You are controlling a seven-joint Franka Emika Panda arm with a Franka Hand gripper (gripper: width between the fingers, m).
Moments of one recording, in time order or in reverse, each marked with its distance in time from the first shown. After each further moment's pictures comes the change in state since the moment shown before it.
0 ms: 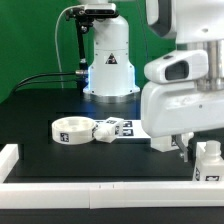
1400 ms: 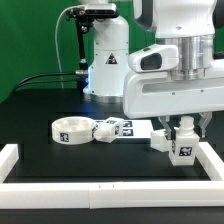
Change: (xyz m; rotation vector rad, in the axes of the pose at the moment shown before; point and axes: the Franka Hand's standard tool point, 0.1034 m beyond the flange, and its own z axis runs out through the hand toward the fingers) arm -0.065 0.017 -0.017 -0.027 -0.045 0.075
